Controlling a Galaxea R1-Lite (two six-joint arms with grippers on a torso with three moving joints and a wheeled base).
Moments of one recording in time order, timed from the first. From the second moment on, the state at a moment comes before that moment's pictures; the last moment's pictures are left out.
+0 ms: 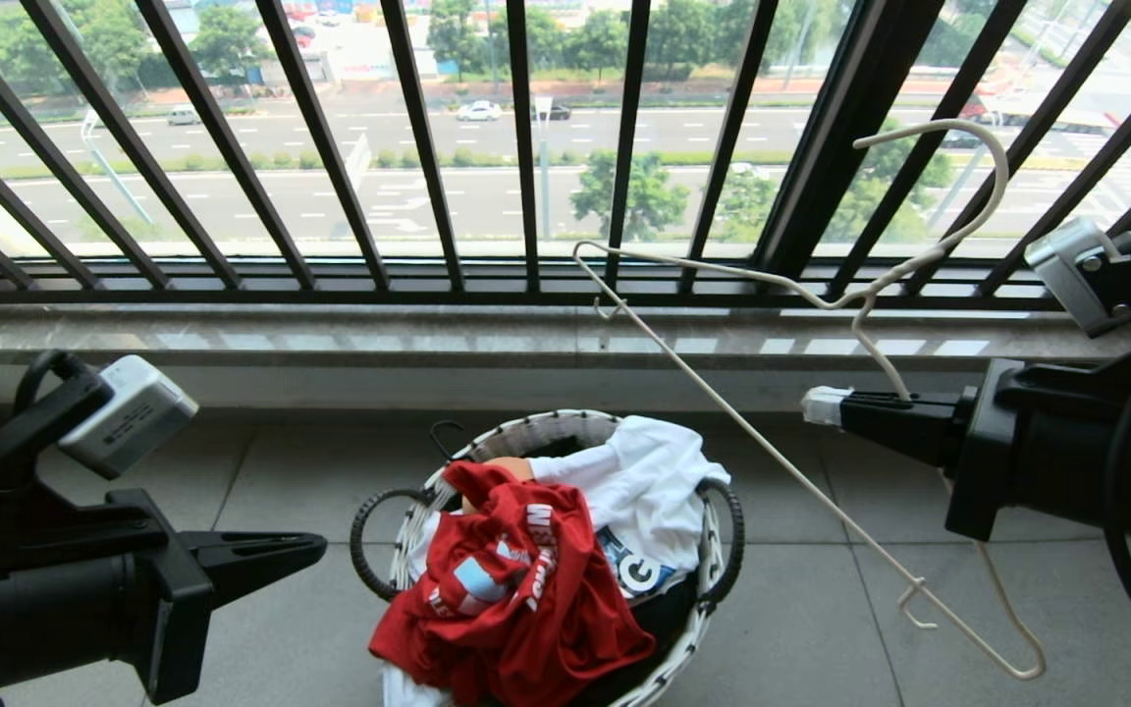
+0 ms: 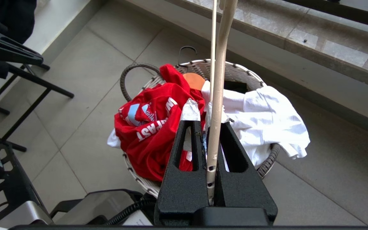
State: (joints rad) left arm -0.37 1.13 -0.70 0.06 -0.31 0.08; right arm 0.43 1.28 -0.75 -0.39 0.36 0.00
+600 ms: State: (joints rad) left arm -0.70 1.67 -0.83 -0.09 -0.09 -0.06; right arm 0.37 1.31 -0.77 -0.39 0.37 0.01
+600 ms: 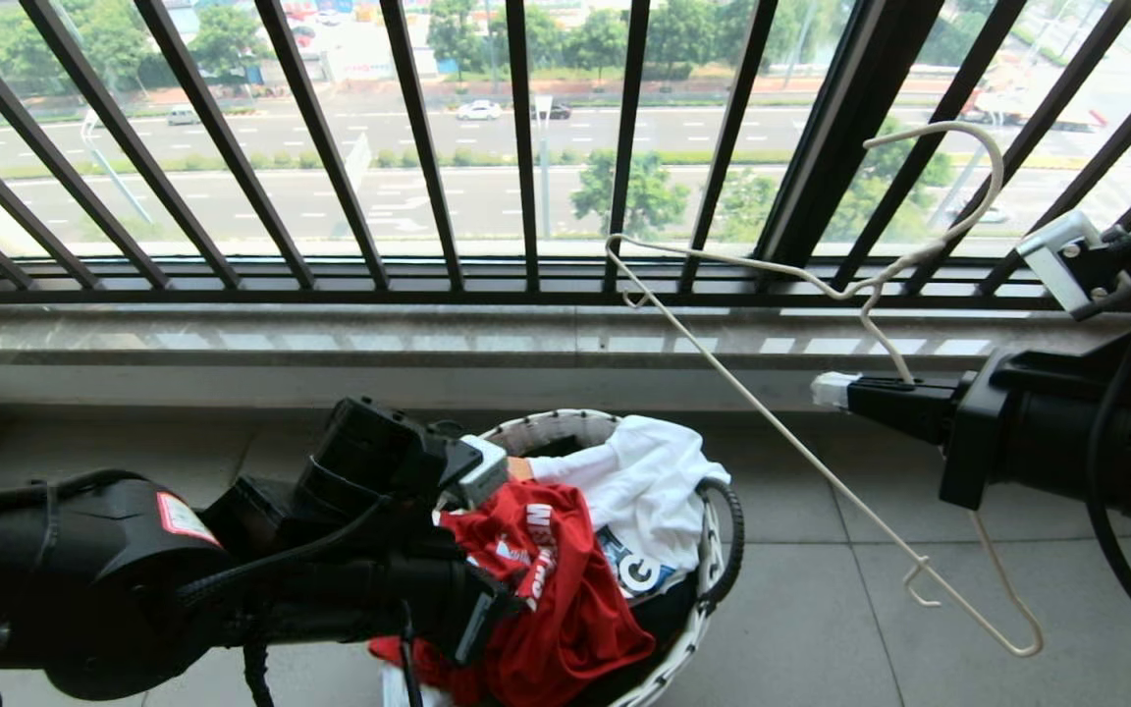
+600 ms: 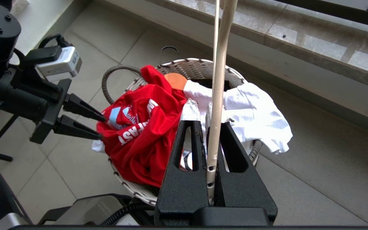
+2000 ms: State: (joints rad) left arm -0.81 1.90 -0.72 -0.63 0.25 -0.08; right arm 0.36 1.31 -0.77 -0.39 0.37 0.00
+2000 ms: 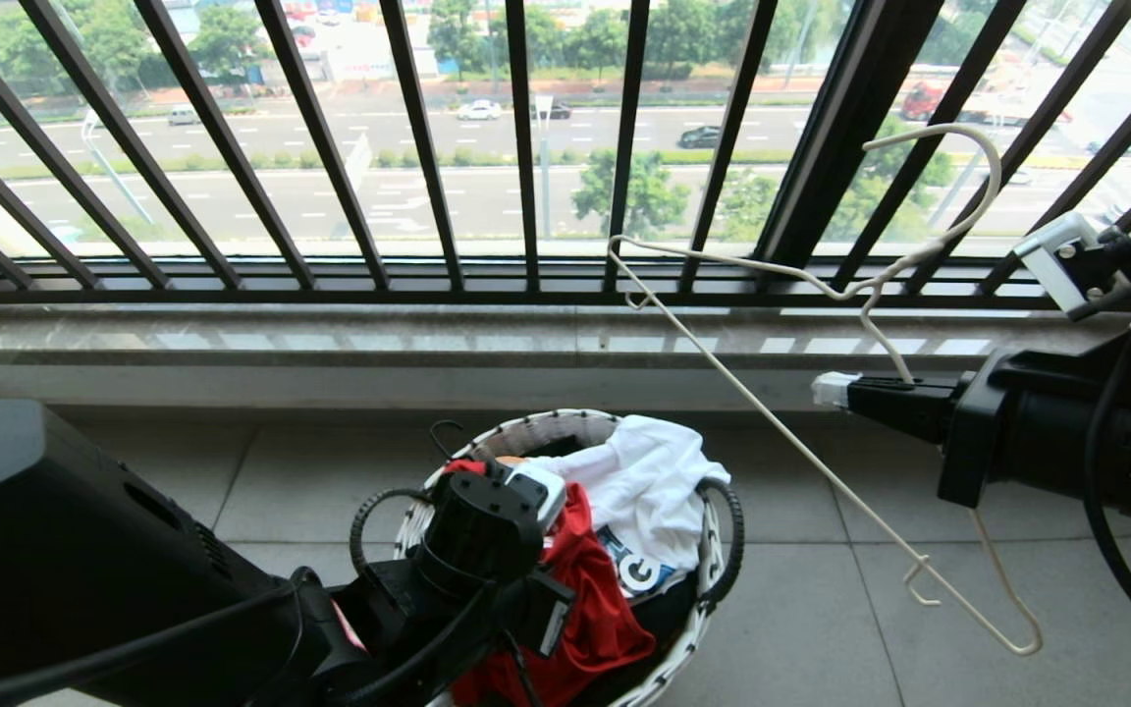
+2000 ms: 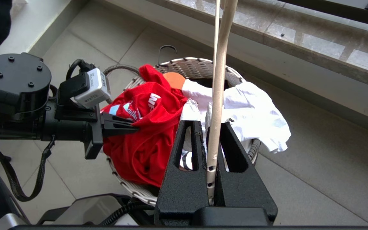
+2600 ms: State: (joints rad) left arm -0.76 1.55 -0.81 0.02 0.28 0.03; right arm 0.36 1.30 -0.78 -0.39 0.36 0.01
